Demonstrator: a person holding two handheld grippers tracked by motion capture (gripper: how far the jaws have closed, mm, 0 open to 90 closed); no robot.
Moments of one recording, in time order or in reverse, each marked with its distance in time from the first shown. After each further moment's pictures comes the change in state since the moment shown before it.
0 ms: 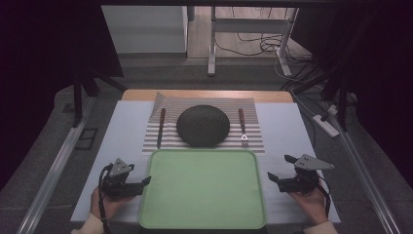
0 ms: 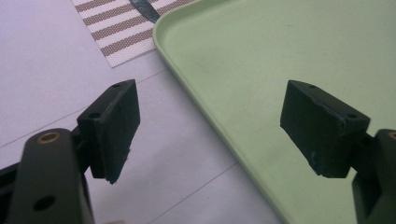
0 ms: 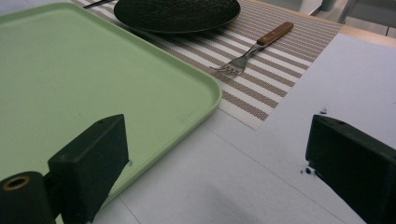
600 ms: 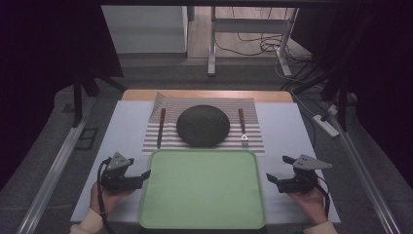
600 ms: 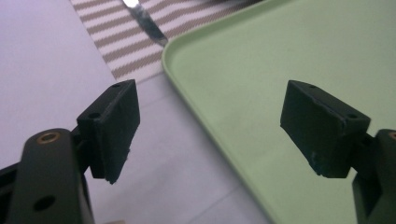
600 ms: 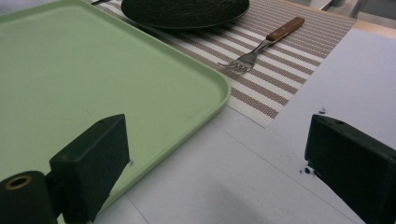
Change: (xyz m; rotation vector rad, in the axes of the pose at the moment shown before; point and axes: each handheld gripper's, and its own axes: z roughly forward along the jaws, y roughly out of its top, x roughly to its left) left arm 0.007 0.019 -0.002 -0.032 -0.005 -0.008; right arm 0.001 -0.001 0.003 0.012 0.032 0.003
